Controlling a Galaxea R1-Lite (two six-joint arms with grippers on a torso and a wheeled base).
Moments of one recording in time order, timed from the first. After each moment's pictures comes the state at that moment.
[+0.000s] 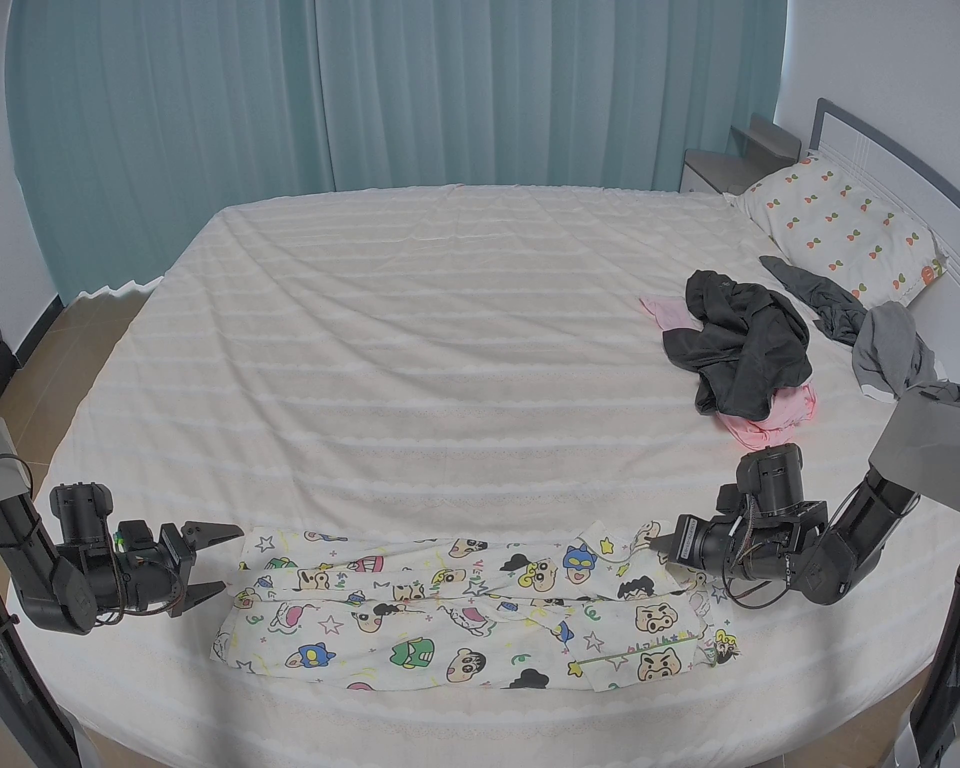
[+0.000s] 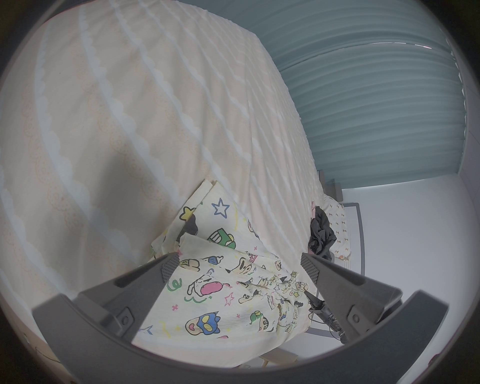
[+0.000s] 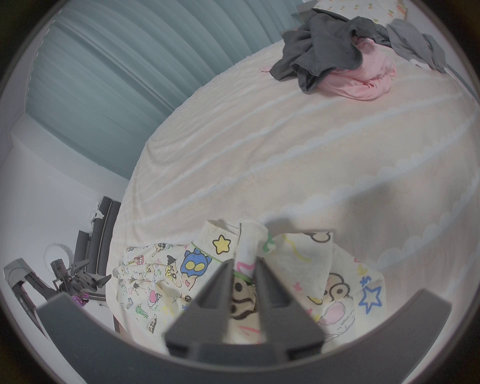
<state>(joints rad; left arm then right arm) 0.29 2.01 -0.33 -0.99 -0.75 -0.75 0.32 2.11 -0.64 -0.81 0.14 0.57</state>
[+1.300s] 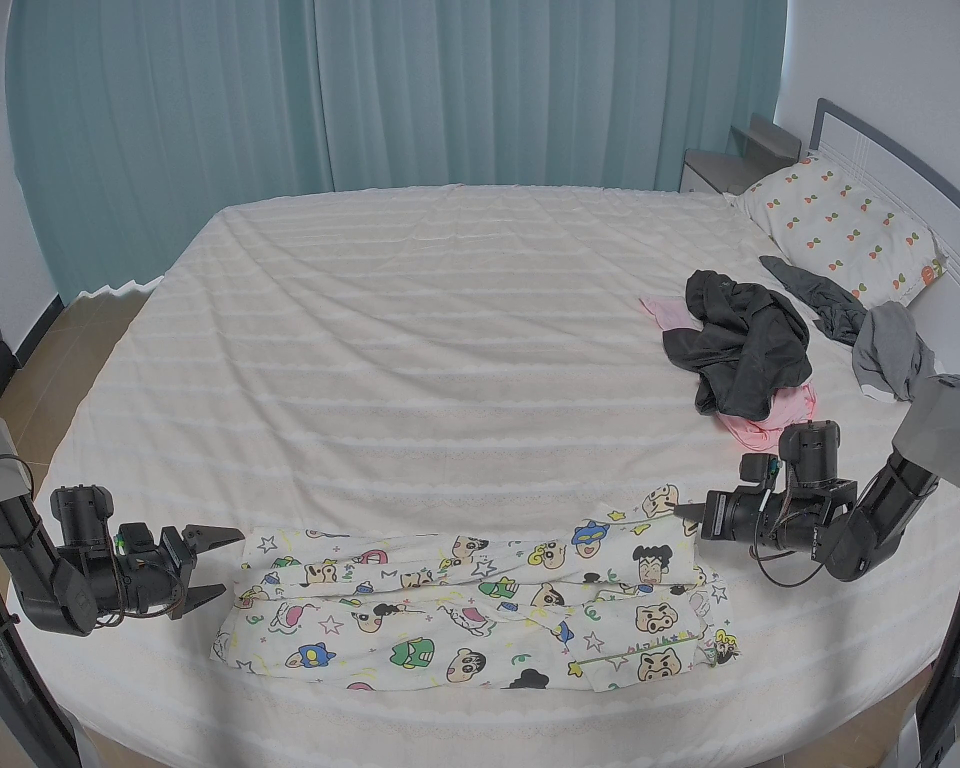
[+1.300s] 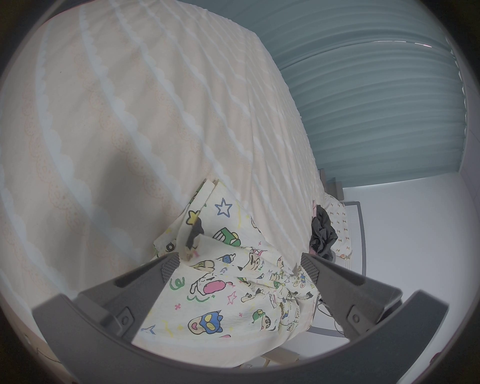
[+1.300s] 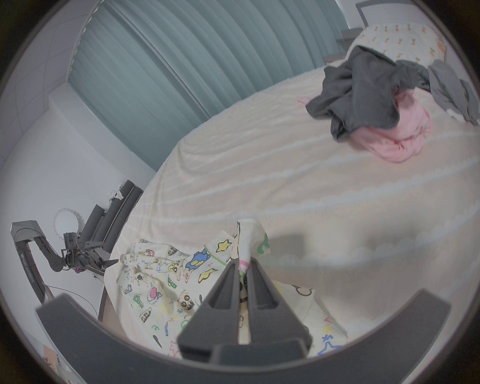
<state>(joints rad) 0.29 2.01 -0.33 -0.99 -0.75 -0.74 0.18 2.10 -0.65 -0.90 0.36 0.30</state>
